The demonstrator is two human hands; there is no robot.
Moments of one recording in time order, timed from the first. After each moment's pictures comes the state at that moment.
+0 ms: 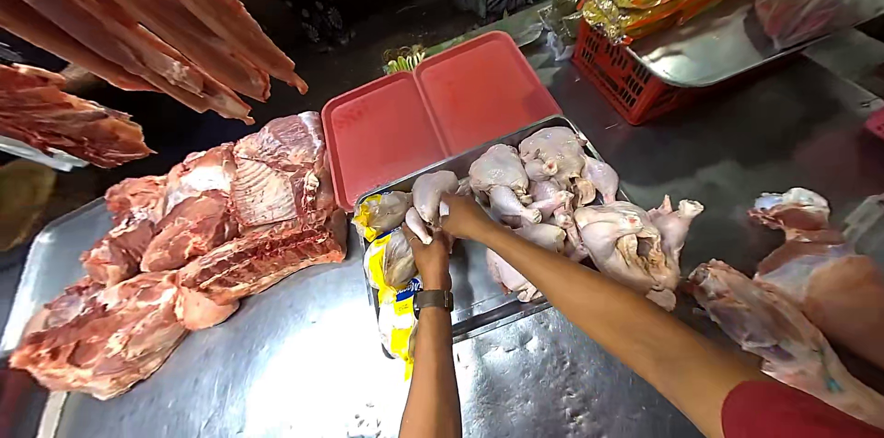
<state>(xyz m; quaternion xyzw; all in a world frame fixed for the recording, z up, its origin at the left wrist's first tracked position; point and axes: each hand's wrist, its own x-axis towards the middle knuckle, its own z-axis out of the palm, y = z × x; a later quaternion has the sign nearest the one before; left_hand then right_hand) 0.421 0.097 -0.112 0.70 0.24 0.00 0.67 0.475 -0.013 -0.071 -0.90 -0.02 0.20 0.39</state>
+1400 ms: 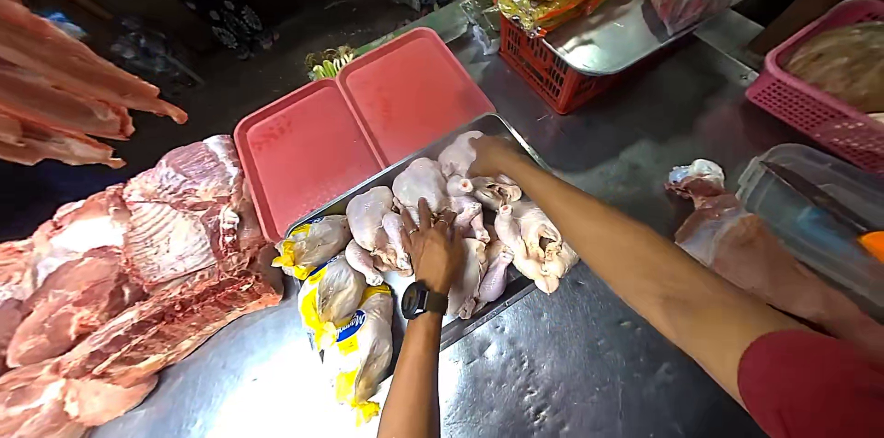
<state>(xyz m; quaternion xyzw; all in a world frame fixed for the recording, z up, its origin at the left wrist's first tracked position) 0.418 -0.002 -0.087 0.97 -0.12 -0.09 0.16 0.524 -0.221 -0.068 -0.95 0.10 0.19 0.24</state>
